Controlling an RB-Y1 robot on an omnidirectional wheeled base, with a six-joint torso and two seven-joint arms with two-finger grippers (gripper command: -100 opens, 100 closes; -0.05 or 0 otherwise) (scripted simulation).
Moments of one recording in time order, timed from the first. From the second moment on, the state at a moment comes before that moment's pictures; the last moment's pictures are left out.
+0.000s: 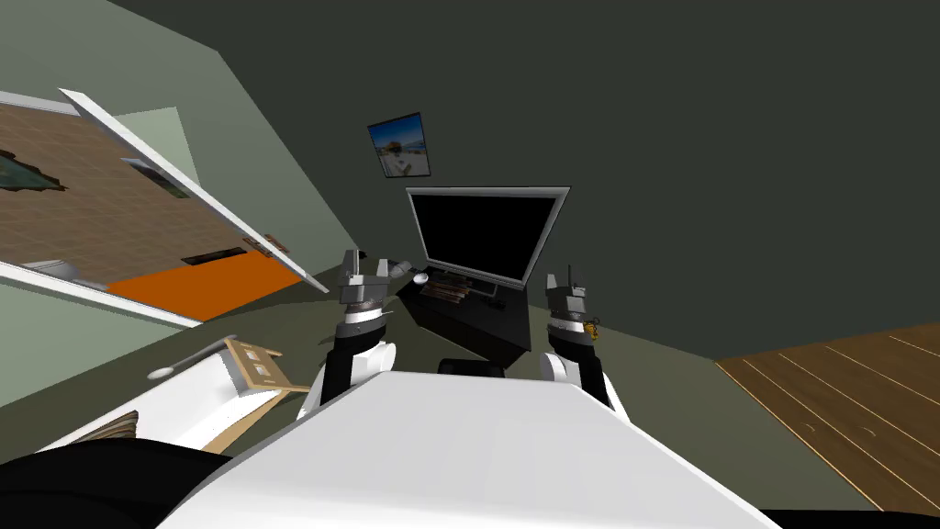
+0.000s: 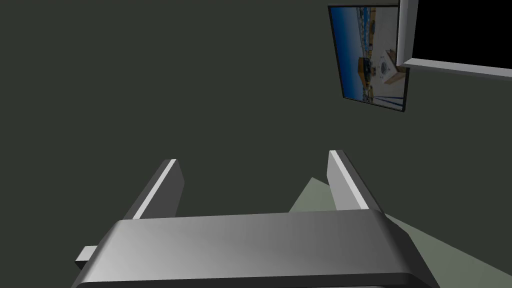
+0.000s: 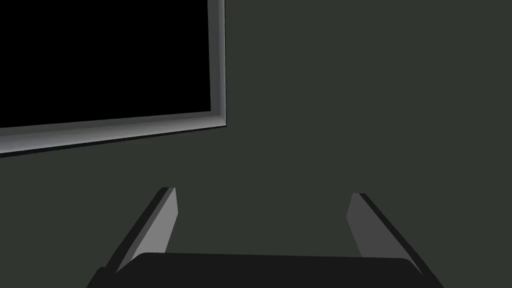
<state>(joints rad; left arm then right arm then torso) 0.55 0.00 0.05 -2.38 -0.01 -0.47 0.12 0.53 -0.01 0.02 -2.25 -0.02 -0.45 0.06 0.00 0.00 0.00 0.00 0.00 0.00</state>
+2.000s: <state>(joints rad) 0.55 0.00 0.05 -2.38 -0.01 -0.47 0.12 0.36 -0.25 -0.17 -1.84 0.19 -0.21 0.51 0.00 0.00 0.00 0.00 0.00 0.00</state>
